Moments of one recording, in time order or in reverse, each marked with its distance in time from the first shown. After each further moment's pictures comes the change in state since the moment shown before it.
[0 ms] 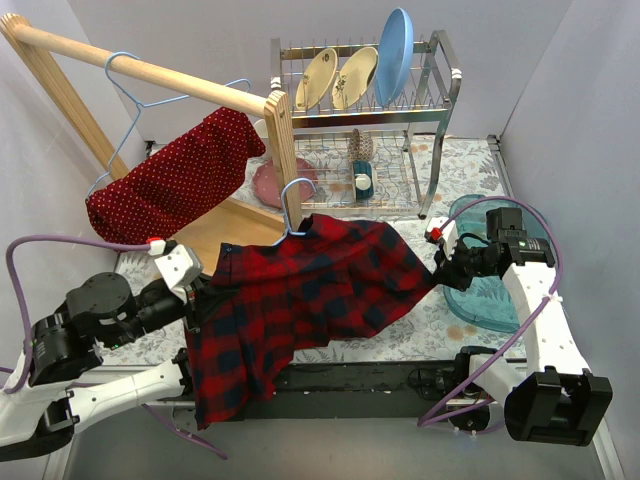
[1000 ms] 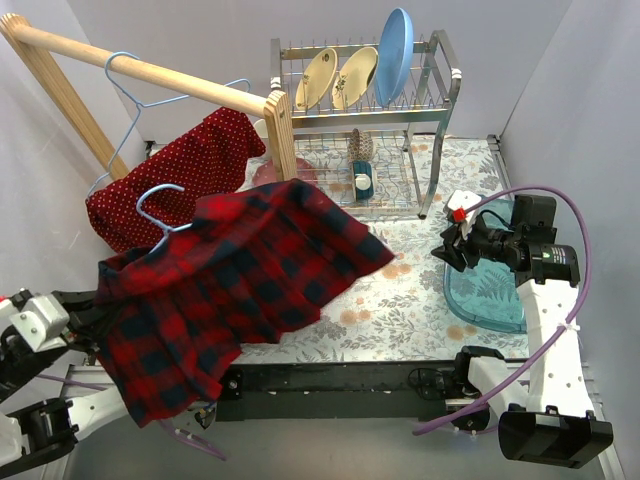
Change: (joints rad) left arm 0.002 -0.159 0.377 -0.289 -0.163 0.316; right arm -0.069 -0.108 0.157 0.102 -0.122 0.108
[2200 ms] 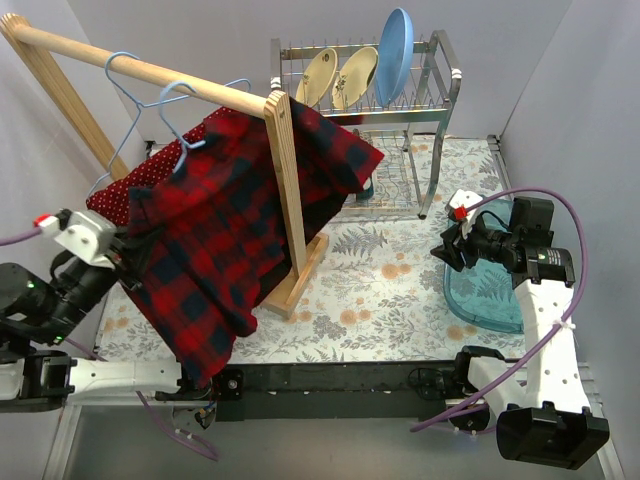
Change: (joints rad) left arm -0.304 0.222 -0.033 0.249 -0.568 -0.055; right arm -0.019 -0.006 -0.068 0.093 -0.003 0.066
